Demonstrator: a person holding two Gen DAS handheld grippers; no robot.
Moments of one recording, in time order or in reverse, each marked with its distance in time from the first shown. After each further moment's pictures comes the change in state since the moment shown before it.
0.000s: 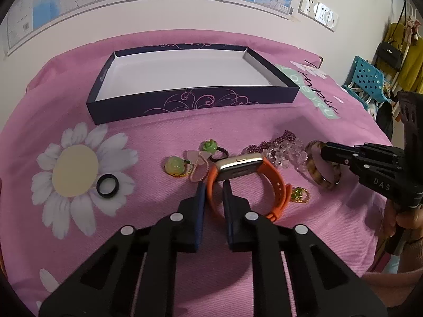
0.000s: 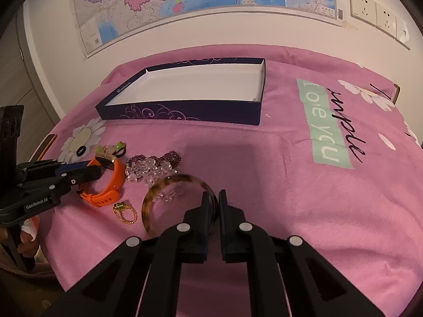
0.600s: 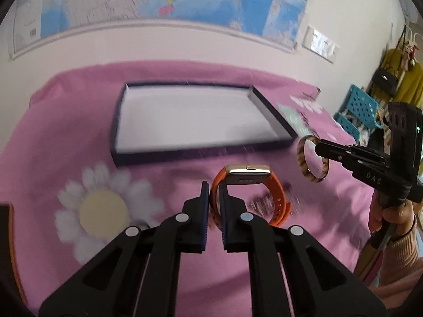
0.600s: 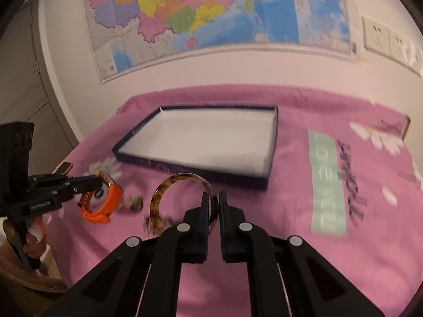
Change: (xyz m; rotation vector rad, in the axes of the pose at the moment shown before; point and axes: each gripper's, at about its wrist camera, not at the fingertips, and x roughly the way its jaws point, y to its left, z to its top) left arm -0.037 0.037 0.053 -0.065 -0.107 -0.050; right arm -0.013 -0.002 0.072 -0.056 -0.142 0.071
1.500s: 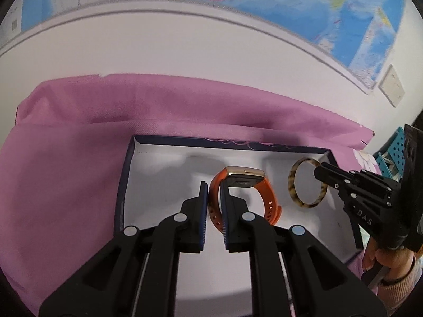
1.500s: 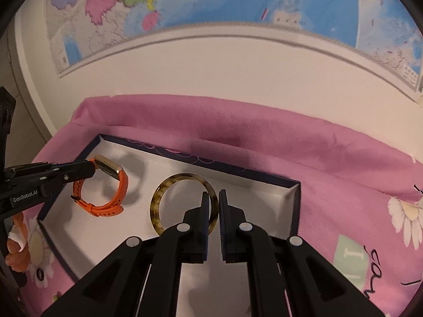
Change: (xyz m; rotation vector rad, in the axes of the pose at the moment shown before) left arm 0.142 0.069 0.129 -0.172 0.086 0.125; right arm 0.174 -0.024 0.116 -0.024 0.163 -0.078
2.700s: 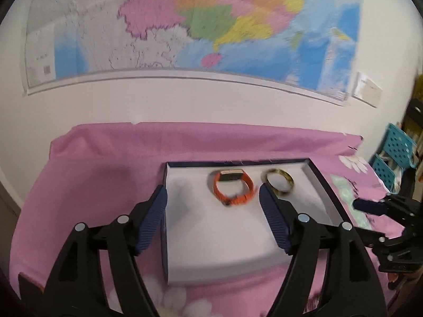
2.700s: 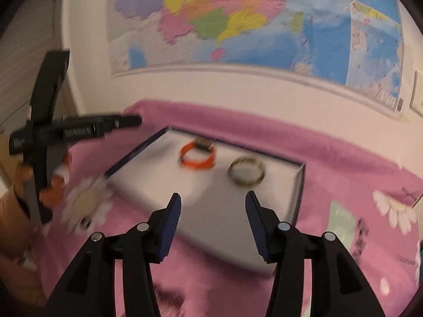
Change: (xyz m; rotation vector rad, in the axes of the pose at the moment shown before) left arm -0.114 0.000 -0.051 0.132 -0.271 0.035; right arm -0.122 0.033 -0.100 -0.144 -0.139 0.141
